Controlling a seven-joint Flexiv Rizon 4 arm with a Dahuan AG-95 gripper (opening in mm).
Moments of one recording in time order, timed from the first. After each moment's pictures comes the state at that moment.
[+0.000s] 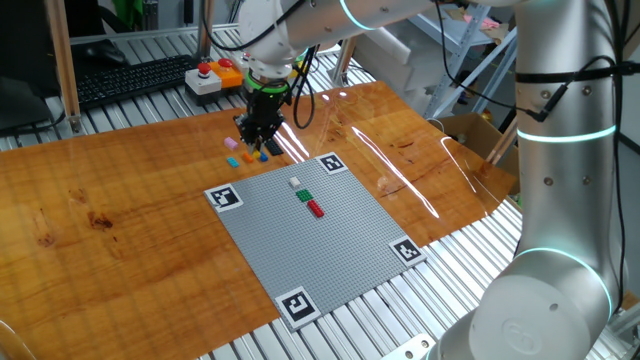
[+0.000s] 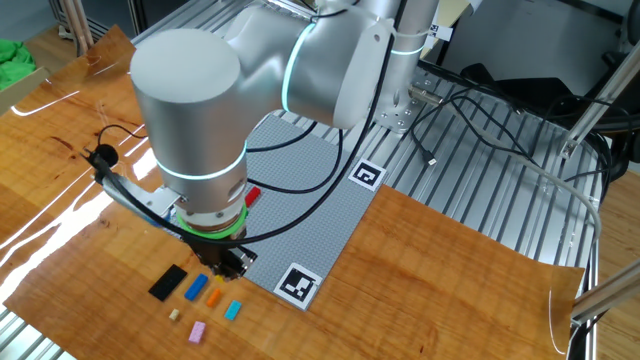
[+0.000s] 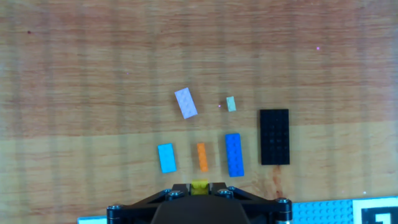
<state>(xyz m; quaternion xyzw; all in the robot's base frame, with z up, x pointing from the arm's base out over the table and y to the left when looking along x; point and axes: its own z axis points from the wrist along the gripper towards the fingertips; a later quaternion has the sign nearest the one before) 0.662 -0.011 0.052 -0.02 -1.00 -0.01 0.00</state>
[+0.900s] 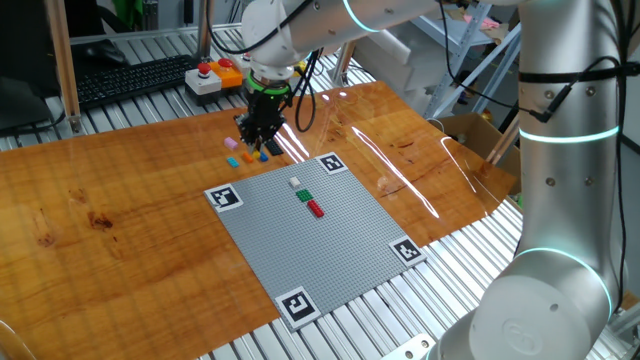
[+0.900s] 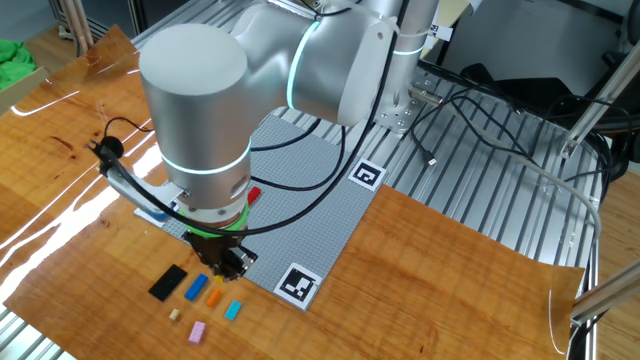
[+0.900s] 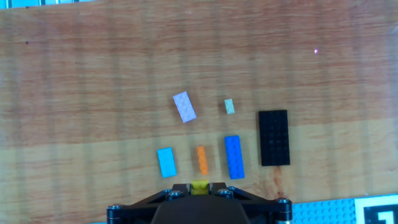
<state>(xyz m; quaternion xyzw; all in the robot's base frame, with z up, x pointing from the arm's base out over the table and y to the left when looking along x) 0.663 -0.011 0.051 -0.03 -1.00 -0.01 -0.01</state>
